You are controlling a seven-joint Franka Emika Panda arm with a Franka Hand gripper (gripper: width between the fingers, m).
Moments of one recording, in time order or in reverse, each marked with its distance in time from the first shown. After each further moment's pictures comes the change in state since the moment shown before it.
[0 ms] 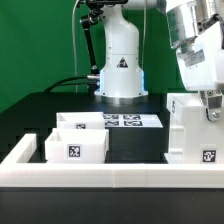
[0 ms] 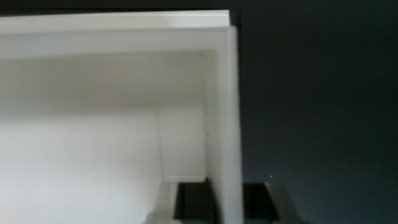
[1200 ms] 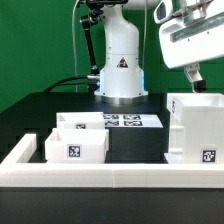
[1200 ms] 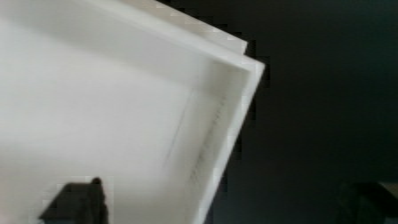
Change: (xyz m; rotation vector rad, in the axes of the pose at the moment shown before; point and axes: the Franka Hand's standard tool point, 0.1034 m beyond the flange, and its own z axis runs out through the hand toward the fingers) arm -0.011 -0.001 -0.042 -0.016 -0.027 -0.424
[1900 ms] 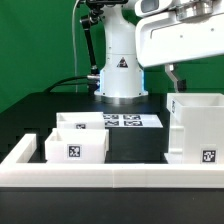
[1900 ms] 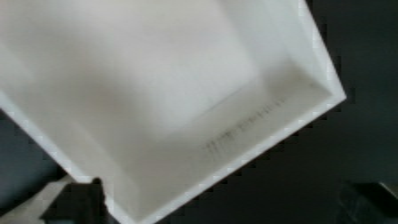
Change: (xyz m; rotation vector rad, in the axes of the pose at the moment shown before) arm 0.011 0.008 -0.005 -0.059 0.005 -0.682
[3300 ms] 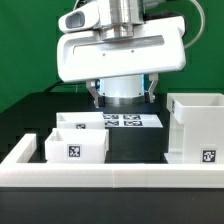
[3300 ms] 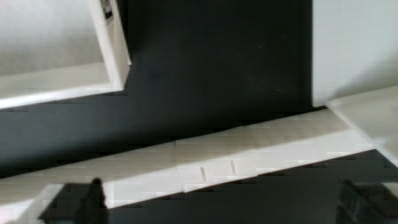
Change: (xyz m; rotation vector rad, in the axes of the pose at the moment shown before) arm 0.027 0.143 0.015 -0.051 0.032 -0.304
